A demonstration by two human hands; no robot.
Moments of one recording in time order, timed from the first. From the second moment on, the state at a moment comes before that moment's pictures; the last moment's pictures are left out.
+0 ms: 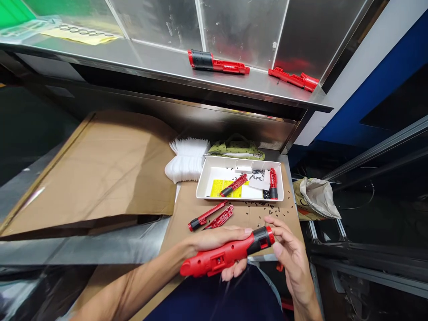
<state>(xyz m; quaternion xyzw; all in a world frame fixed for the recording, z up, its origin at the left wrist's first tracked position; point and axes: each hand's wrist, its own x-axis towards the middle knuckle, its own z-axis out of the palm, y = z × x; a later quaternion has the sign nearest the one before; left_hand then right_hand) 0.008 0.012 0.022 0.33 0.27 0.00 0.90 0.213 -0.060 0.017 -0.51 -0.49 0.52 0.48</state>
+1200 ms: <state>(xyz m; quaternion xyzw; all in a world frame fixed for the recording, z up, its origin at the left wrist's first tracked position) 0.010 0.022 0.005 0.32 0.29 0.03 0.90 0.228 -0.046 0.015 -0.58 -0.52 0.43 0.46</state>
